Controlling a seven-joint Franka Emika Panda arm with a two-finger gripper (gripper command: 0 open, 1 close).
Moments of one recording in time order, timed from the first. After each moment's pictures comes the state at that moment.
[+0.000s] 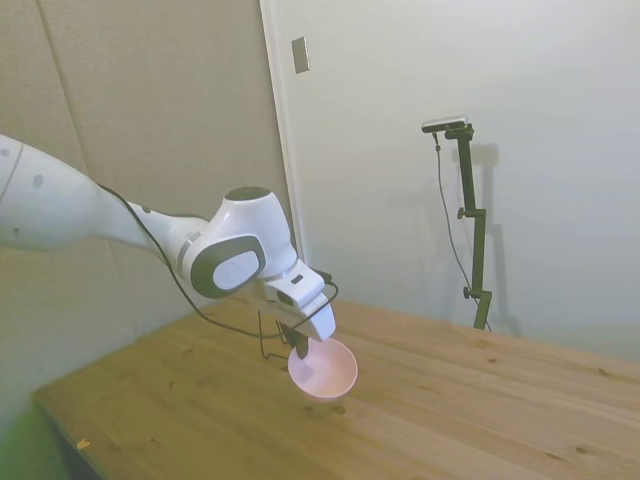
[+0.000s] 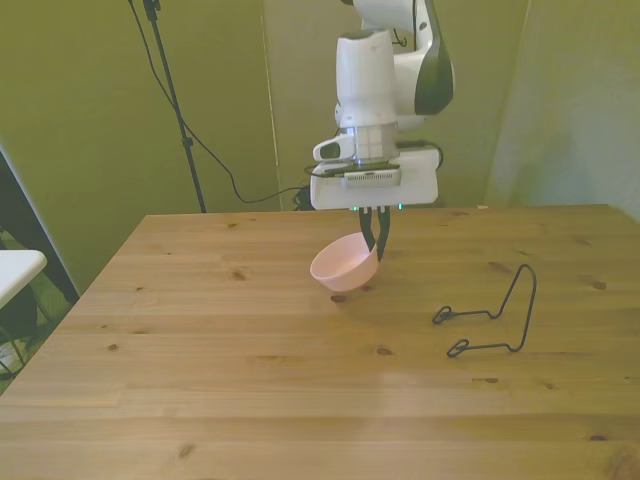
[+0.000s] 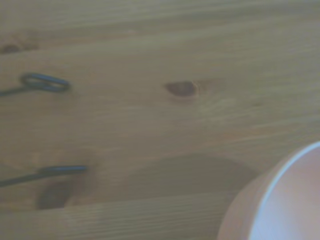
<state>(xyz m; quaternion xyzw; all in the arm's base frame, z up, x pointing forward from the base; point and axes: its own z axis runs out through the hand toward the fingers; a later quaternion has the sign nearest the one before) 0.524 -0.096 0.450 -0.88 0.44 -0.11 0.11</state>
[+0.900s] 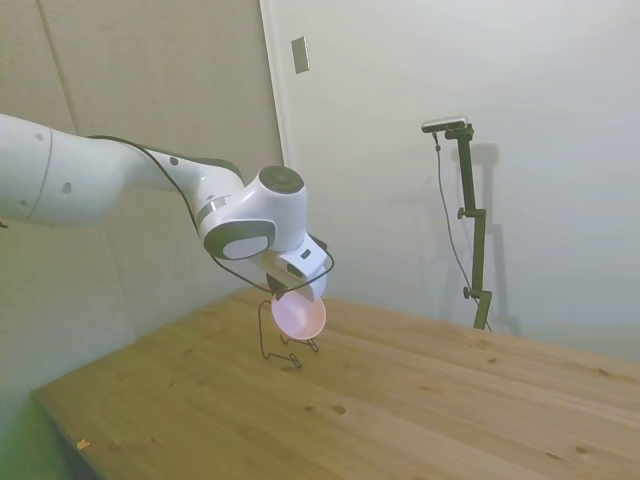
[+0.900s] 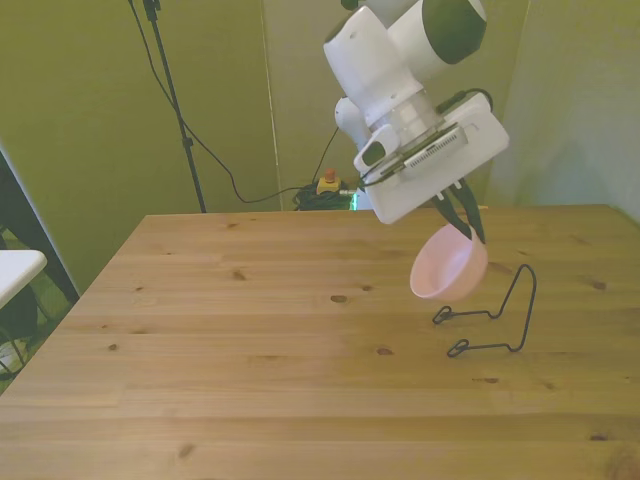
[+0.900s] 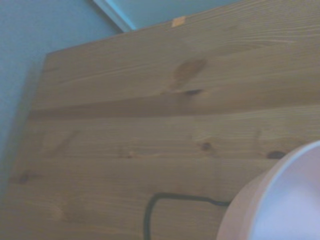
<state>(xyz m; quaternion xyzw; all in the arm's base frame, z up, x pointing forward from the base) 0.595 -0.033 0.468 -0.87 0.34 -0.07 0.34</state>
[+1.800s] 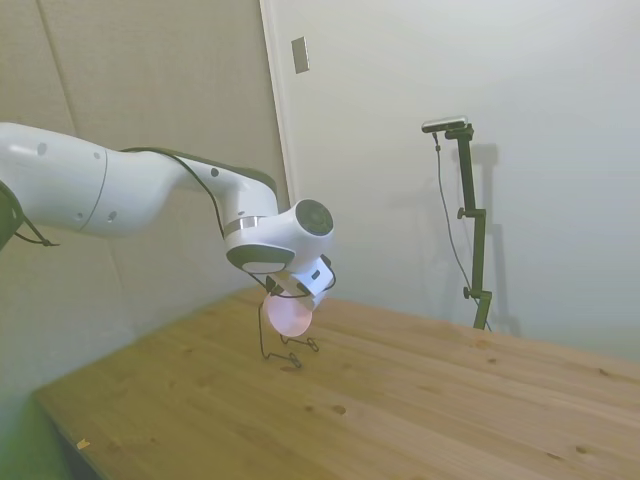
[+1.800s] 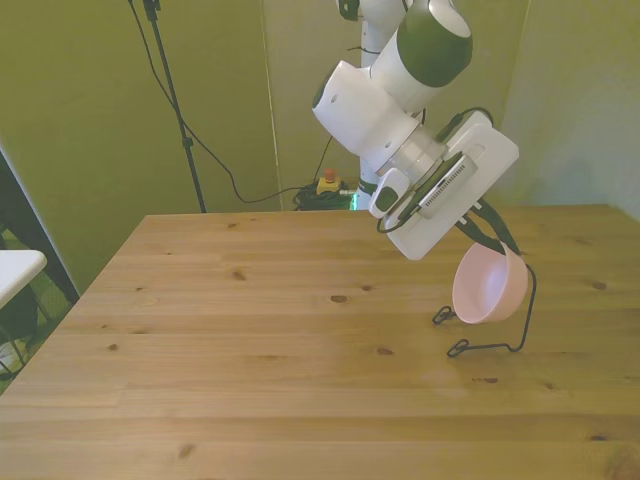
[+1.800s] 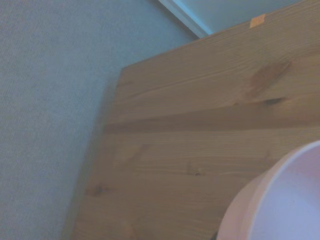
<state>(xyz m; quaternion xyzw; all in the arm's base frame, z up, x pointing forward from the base) 0.618 -0.034 0.436 -0.84 0.32 -0.03 0.44</state>
